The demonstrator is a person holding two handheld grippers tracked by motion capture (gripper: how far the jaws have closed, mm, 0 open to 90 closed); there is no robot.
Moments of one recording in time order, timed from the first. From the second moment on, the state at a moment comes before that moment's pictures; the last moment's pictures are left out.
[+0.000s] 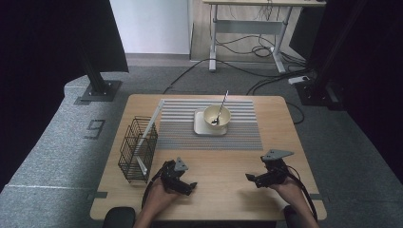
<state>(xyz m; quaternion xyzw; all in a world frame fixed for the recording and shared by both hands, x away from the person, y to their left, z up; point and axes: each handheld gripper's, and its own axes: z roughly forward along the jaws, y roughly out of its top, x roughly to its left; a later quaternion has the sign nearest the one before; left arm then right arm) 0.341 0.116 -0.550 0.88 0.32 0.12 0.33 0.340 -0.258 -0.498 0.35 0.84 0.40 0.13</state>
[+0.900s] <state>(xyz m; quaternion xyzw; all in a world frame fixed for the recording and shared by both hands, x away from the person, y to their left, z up) 0.341 0.116 -0.550 0.88 0.32 0.12 0.33 0.351 -0.215 -0.439 0.30 0.85 0.42 0.11</state>
